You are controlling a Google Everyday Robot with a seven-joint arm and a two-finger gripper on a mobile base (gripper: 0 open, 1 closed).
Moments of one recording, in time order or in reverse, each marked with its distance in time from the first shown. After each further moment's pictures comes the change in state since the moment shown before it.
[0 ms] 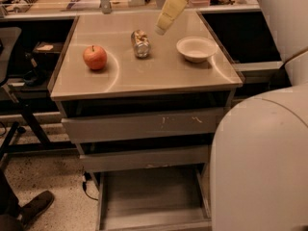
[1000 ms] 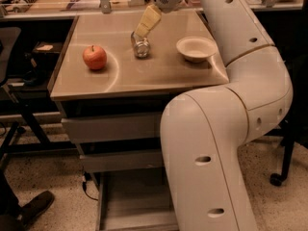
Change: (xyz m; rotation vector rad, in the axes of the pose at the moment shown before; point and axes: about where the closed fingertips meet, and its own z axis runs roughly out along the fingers) arm -0.034 -0.023 0.100 -0.067 -0.029 0.094
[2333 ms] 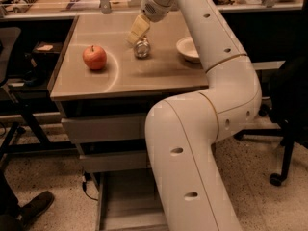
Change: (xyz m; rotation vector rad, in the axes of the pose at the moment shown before) arm -0.015 -0.004 0.053 -0.011 -0.004 0.013
